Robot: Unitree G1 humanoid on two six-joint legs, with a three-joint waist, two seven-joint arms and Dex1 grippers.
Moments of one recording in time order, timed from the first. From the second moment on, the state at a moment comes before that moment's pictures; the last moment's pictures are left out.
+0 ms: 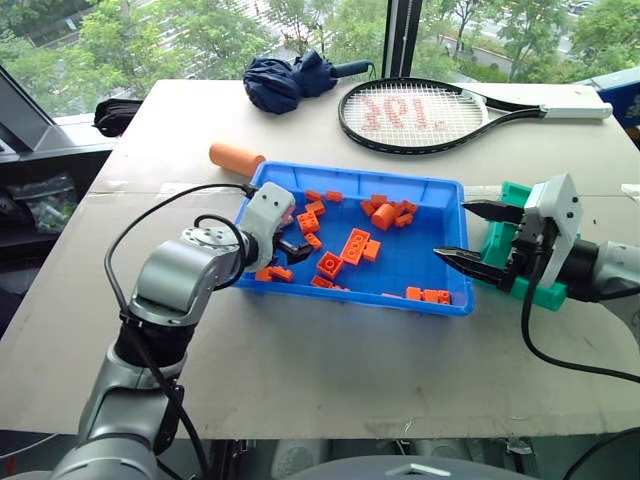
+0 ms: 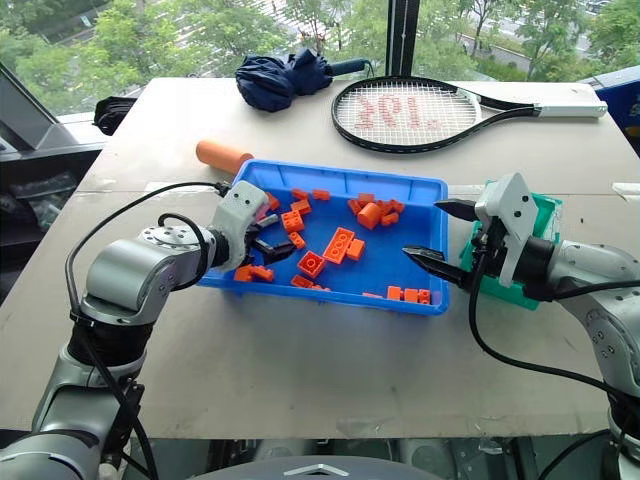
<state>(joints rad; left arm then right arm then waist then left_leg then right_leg) -0.57 0.60 -0.10 -0.35 -0.31 1.31 -0.38 -0.25 -0.75 -0.22 -0.60 0.67 0.78 0.77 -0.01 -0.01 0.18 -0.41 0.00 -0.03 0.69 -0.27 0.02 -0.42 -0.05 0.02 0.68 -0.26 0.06</state>
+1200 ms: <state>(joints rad) -0.59 0.64 -0.15 -0.26 -0.32 1.22 -0.51 -0.20 -0.76 -0.22 -0.65 0.71 0.75 0.69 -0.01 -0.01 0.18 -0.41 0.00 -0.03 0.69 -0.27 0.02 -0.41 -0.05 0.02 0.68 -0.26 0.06</state>
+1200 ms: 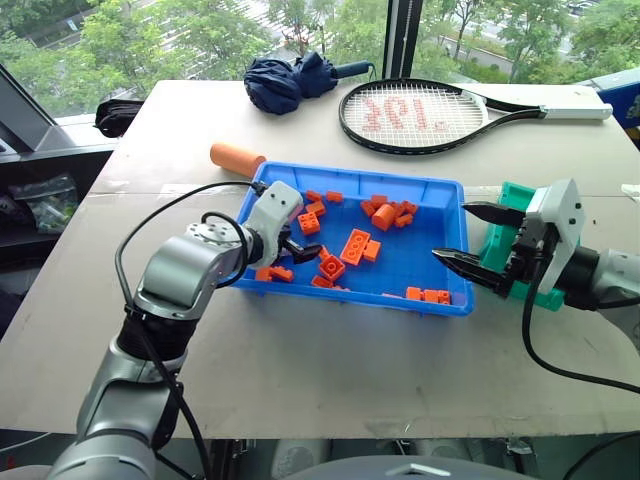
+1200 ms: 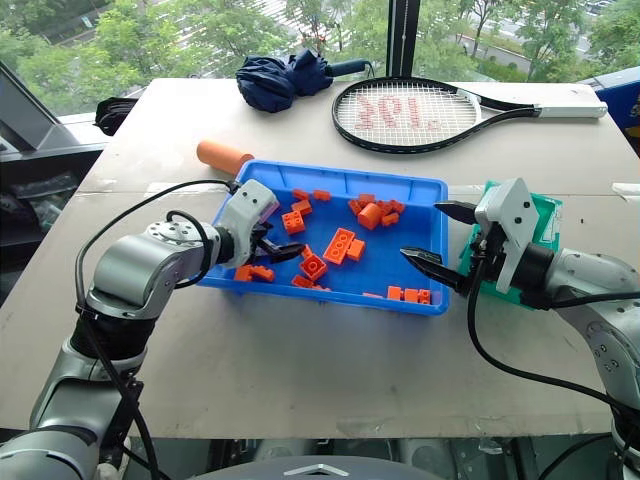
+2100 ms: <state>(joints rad) -0.50 0.98 -0.16 -0.23 -0.38 0.94 -0.95 -0.18 -0.82 -0.22 -0.64 0.77 0.74 0.78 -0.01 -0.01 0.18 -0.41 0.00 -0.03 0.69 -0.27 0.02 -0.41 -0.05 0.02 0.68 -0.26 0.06</state>
